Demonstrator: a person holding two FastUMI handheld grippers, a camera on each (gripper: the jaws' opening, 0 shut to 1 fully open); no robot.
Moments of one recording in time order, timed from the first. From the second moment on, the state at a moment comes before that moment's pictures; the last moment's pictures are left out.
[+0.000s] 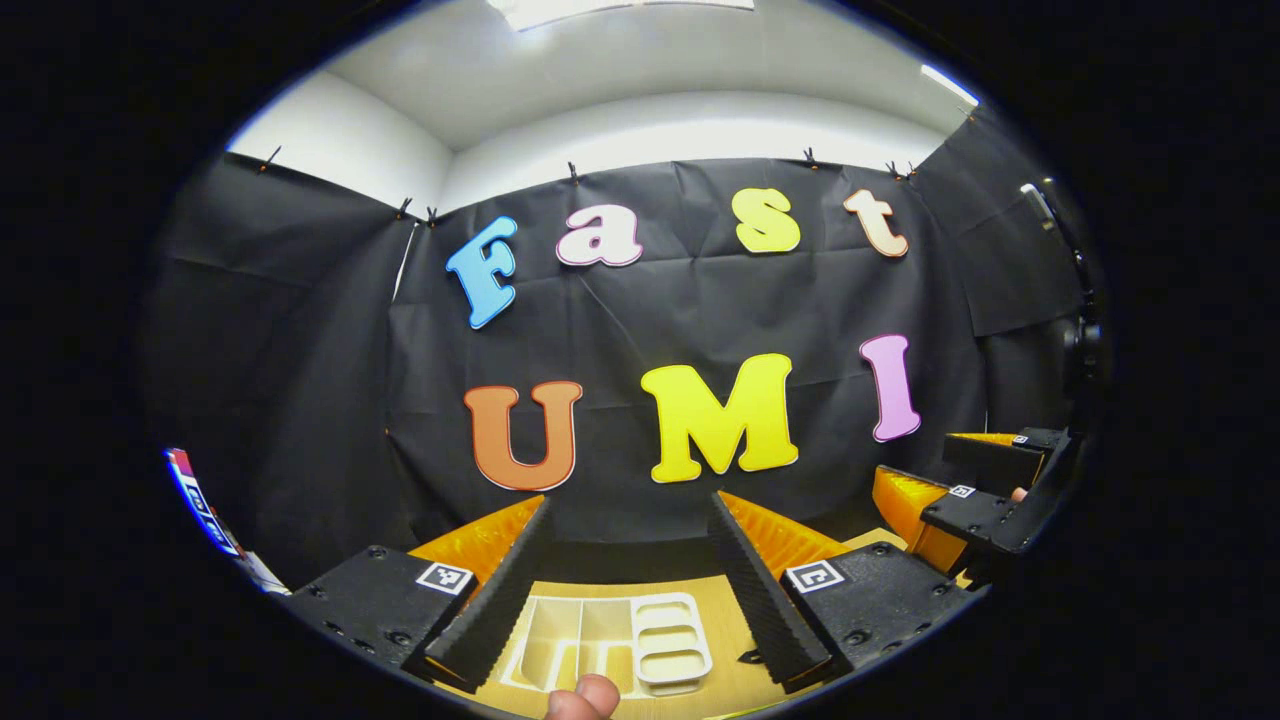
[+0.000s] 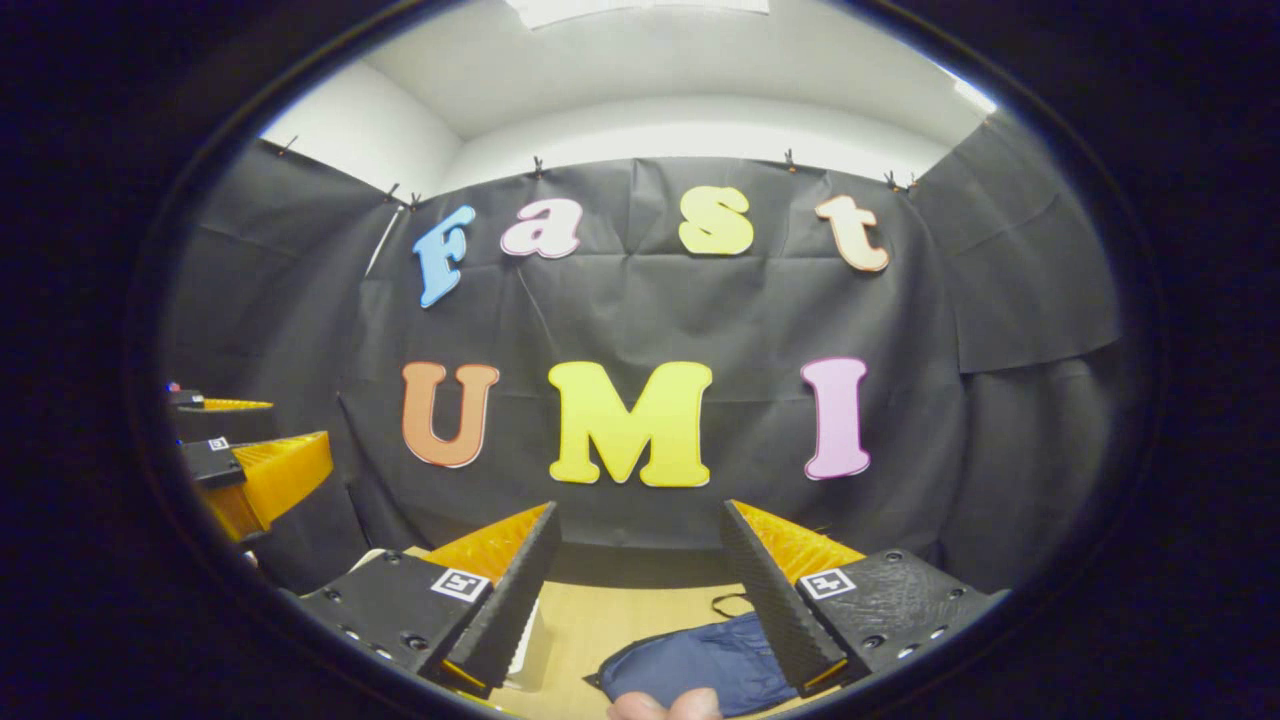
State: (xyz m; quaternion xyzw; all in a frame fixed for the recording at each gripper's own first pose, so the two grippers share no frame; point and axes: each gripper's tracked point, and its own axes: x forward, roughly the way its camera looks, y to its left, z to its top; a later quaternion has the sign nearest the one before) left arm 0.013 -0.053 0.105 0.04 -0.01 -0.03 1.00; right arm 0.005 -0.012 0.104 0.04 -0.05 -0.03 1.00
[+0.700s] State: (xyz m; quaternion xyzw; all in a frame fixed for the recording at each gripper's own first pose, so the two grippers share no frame) left arm 0.017 -0.031 0.100 -0.01 0.01 -0.01 1.00; right arm -0.002 -0.005 0.111 0.06 -0.04 -0.04 1.00
